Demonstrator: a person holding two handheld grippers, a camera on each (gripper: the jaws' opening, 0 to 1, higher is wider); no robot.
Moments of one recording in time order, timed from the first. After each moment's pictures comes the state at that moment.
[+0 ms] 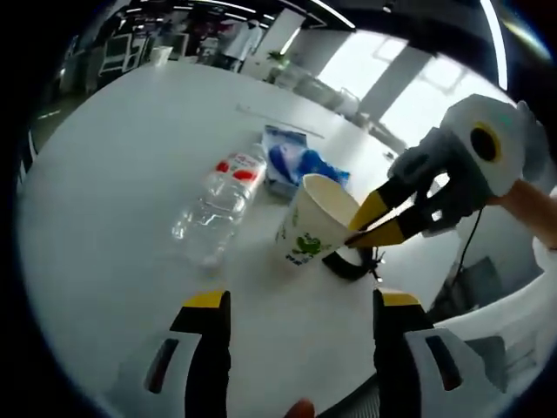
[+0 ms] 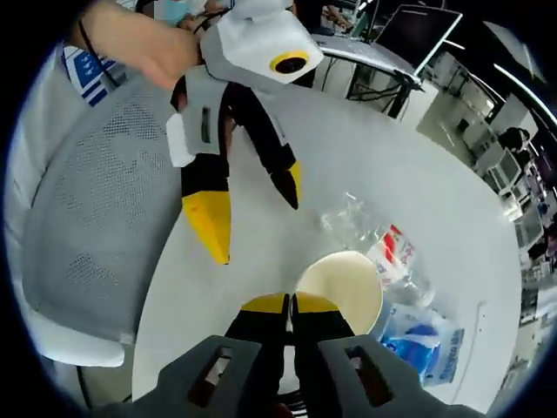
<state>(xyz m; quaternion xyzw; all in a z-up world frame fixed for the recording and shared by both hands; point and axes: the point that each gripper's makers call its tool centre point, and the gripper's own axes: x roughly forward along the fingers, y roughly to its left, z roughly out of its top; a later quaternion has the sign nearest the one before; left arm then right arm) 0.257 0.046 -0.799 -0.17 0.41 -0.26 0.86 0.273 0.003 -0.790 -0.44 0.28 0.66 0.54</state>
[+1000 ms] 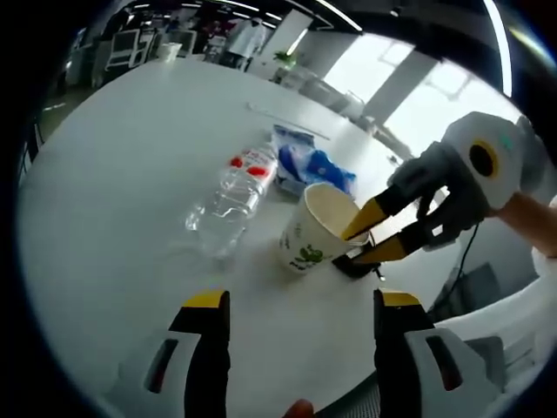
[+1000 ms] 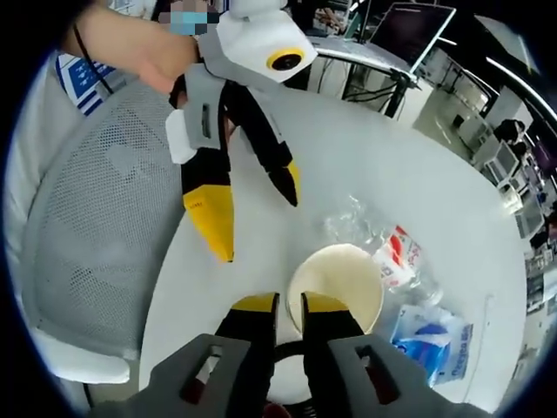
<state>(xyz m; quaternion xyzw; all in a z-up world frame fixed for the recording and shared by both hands) 0.254 0.057 -0.800 -0.19 0.41 -0.25 0.86 0.268 0.008 -0.789 -0.41 0.29 0.66 0.56</state>
